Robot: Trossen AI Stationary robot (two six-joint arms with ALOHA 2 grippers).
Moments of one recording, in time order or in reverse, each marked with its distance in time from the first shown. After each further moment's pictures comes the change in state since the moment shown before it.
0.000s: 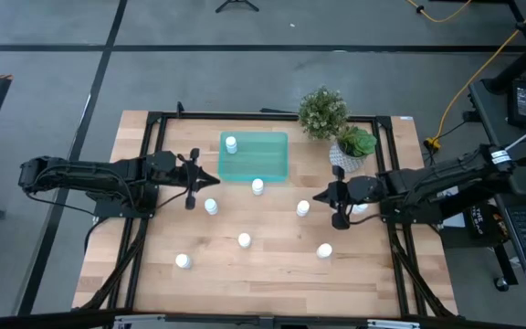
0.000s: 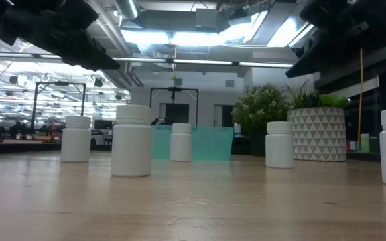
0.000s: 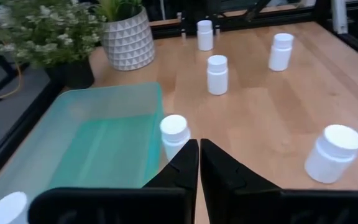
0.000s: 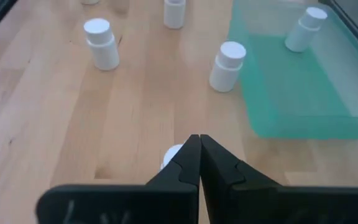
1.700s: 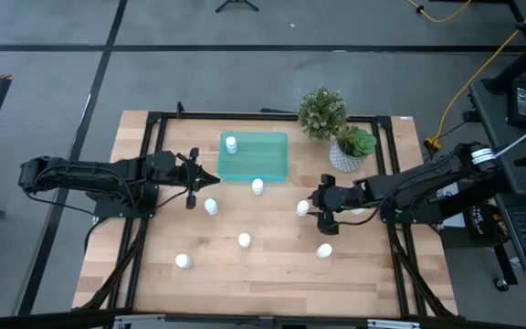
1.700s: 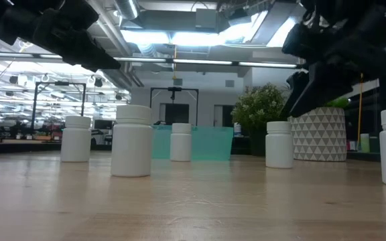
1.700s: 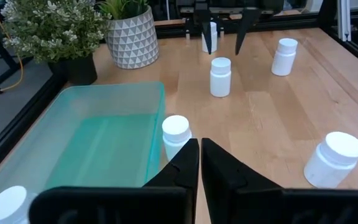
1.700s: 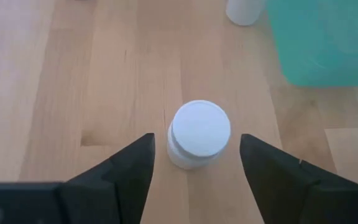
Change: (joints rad) left arm 0.000 0.000 0.000 0.007 -0.007 -0.042; right arm -0.002 0.294 0.052 -0.012 -0.019 0.085
